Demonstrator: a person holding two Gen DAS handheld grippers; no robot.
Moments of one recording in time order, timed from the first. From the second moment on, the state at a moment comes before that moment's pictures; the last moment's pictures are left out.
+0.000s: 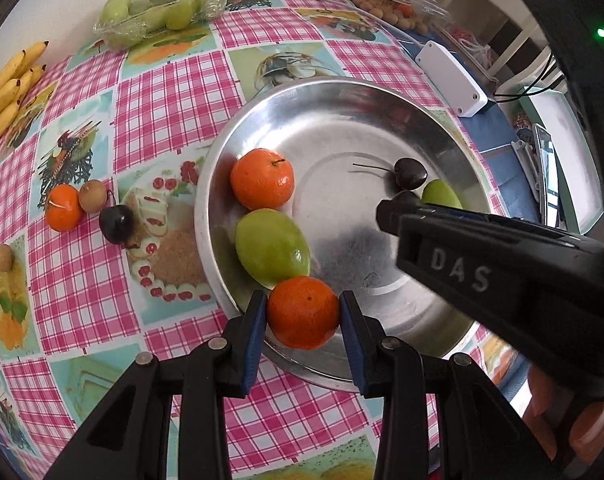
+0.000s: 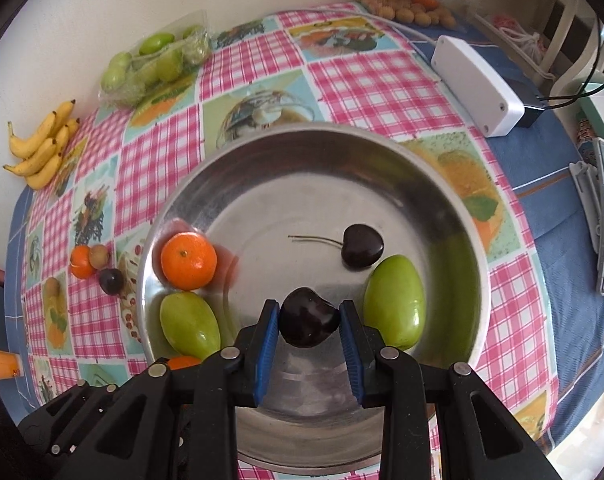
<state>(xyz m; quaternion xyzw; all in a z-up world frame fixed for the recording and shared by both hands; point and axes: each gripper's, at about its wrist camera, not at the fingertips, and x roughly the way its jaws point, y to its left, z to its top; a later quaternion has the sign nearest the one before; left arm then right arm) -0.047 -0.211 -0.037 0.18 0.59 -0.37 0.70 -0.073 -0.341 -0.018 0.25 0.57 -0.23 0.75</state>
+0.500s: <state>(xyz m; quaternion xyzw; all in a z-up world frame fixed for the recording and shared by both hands) -0.041 -0.207 -0.027 0.16 0.59 -0.37 0.70 -0.067 -0.340 -0.012 0.24 0.57 -0.22 0.75</state>
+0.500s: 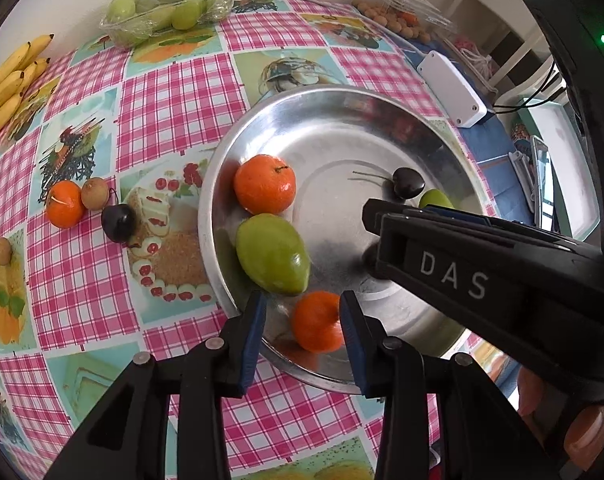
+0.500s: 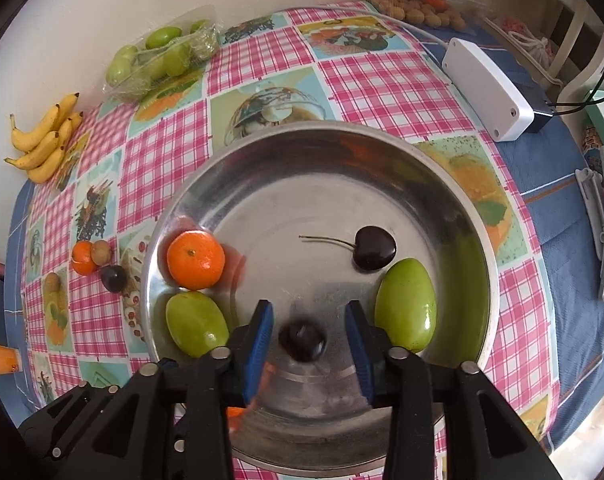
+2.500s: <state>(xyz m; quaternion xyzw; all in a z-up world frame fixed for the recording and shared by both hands) 0.080 -0.067 -0.011 -0.01 0.58 -0.12 0.80 -0.050 -0.321 -0.009 0.21 0.56 -0.19 0.78</state>
